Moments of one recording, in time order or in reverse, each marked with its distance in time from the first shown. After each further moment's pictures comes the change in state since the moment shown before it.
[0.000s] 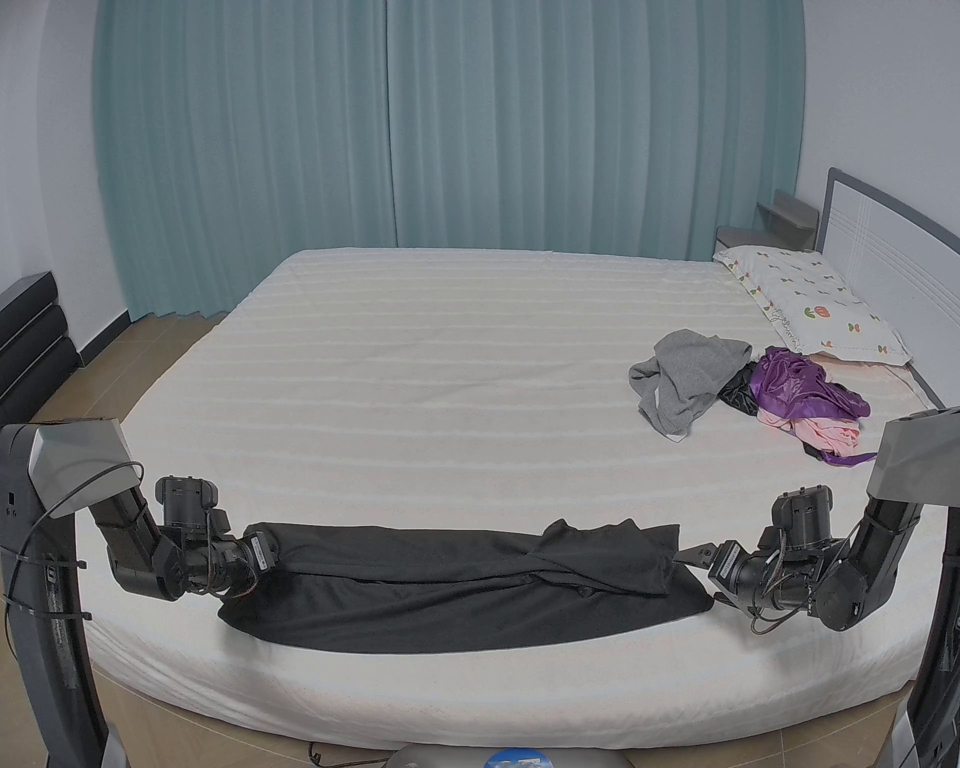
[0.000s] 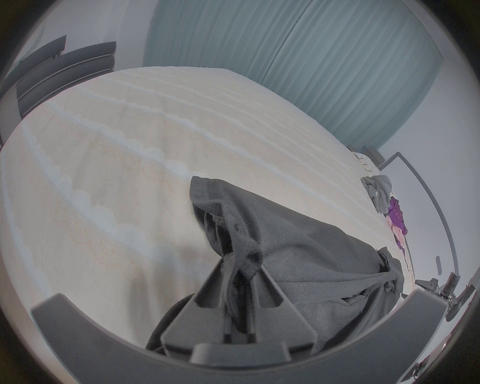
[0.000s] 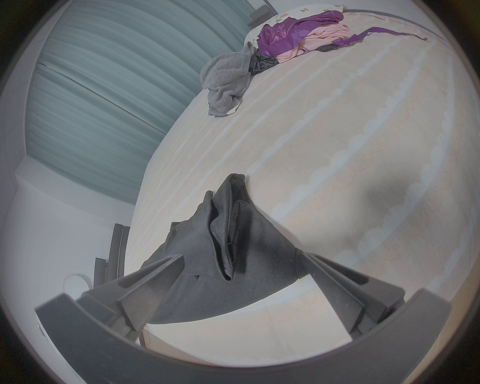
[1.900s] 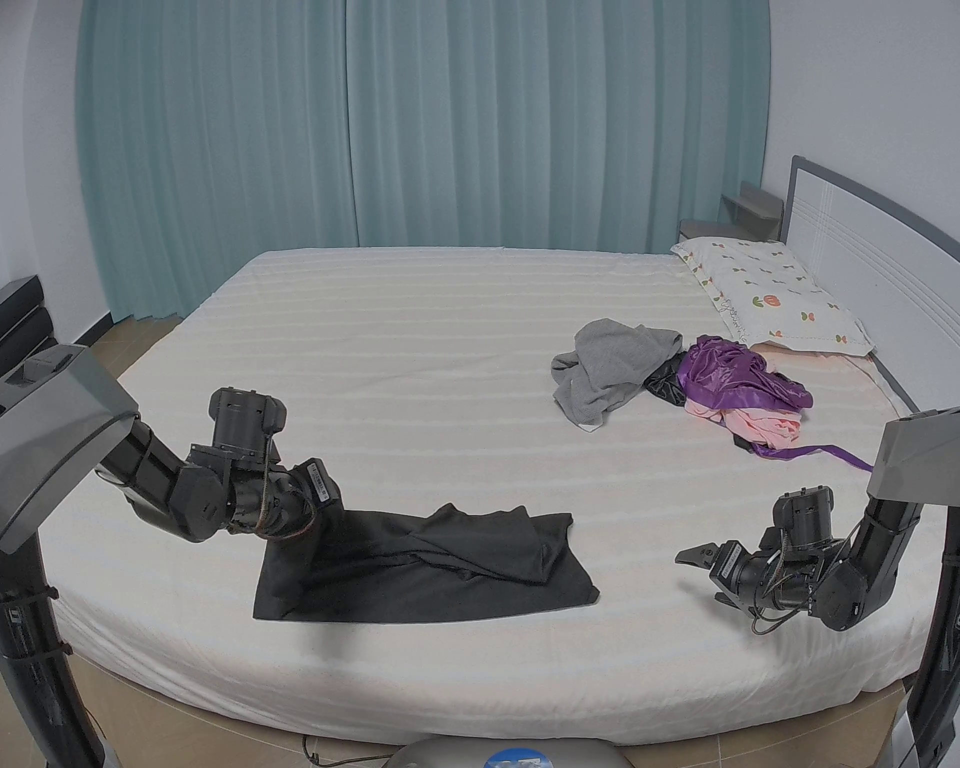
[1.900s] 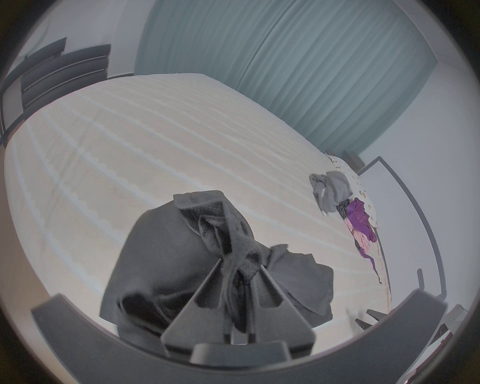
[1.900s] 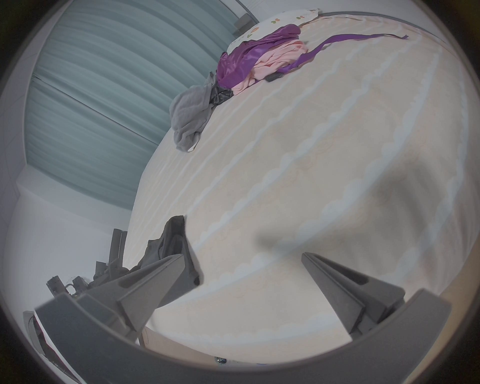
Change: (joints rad) left arm -0.286 -0.270 -0.201 0.392 0.186 -0.263; right arm -0.009 0.004 0.000 -0.003 0.001 0.007
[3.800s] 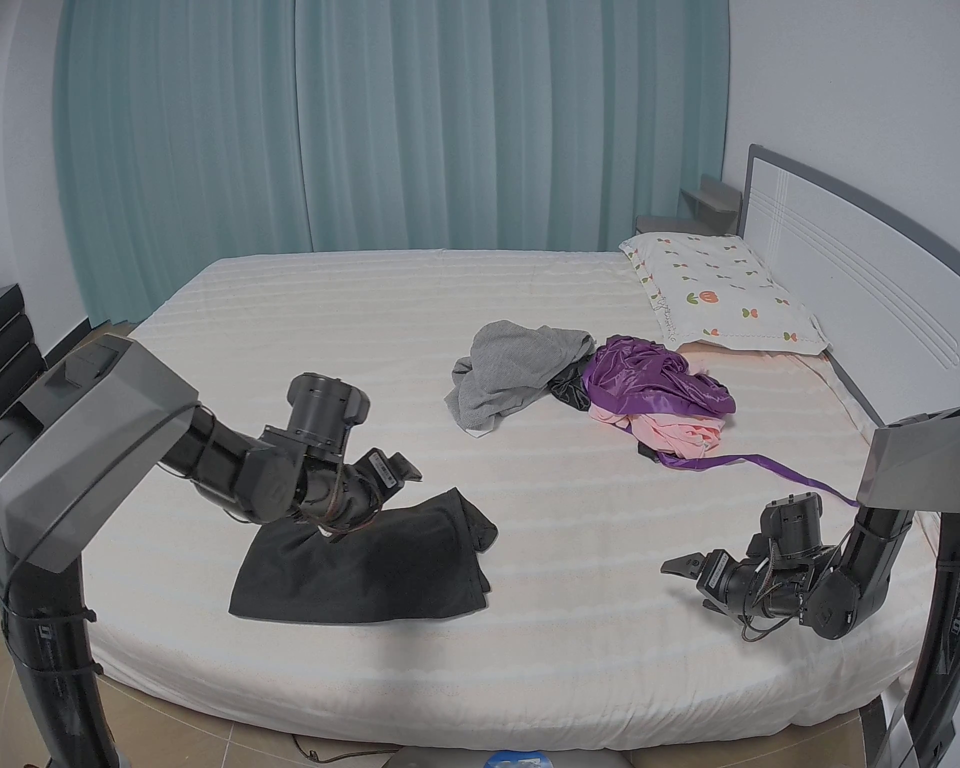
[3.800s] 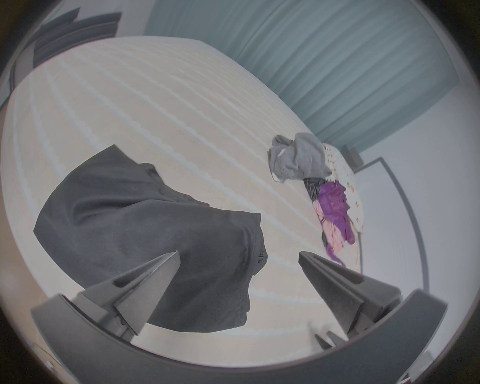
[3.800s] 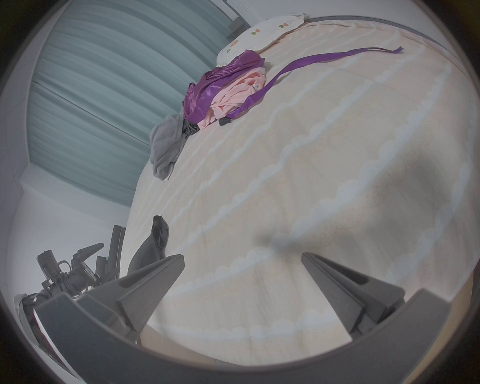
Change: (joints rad) left arm -0.156 0.085 -0.249 0.234 0.047 -0.296; right arm 0.054 0.011 0.010 -0.014 -0.003 -0.010
